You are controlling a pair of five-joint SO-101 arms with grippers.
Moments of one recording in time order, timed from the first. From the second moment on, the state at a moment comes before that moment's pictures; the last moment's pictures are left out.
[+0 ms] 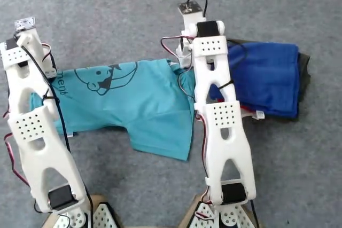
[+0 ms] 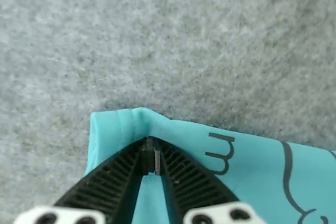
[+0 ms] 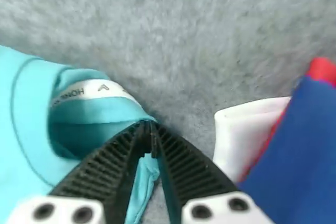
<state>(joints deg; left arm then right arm) -27.3 56.1 -52.3 85.8 -4.1 -8.1 69.8 -83.5 100.7 5.5</state>
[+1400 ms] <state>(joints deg) -34.9 11.7 16.7 76.3 -12.3 -16.4 56.7 -45.9 93.8 7.9</state>
